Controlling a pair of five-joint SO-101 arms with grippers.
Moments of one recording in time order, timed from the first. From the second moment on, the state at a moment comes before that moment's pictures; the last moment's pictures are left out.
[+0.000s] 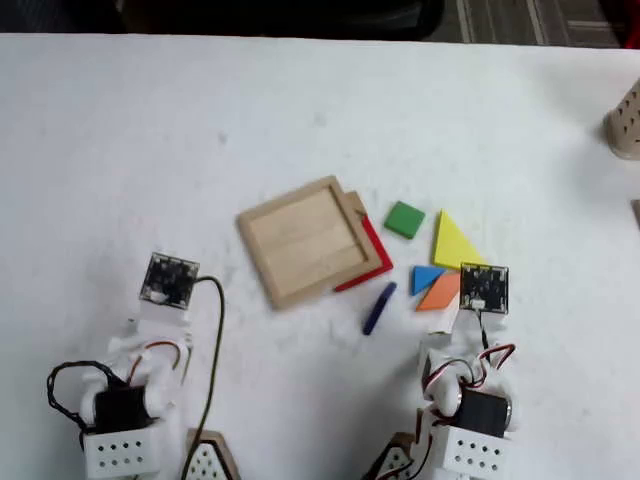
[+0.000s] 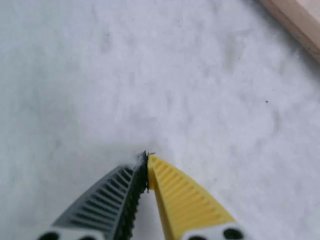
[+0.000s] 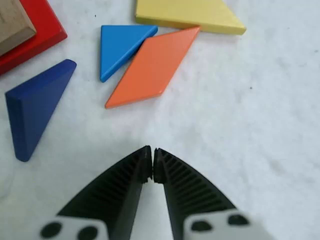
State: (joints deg) left arm -14.4 -104.0 97.1 73.3 -17.8; right arm 9.9 -102.4 96.4 72.6 8.9
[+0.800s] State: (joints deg) left arm -9.4 -104.0 93.4 52.2 -17.7; right arm 9.9 -102.4 96.4 72.6 8.9
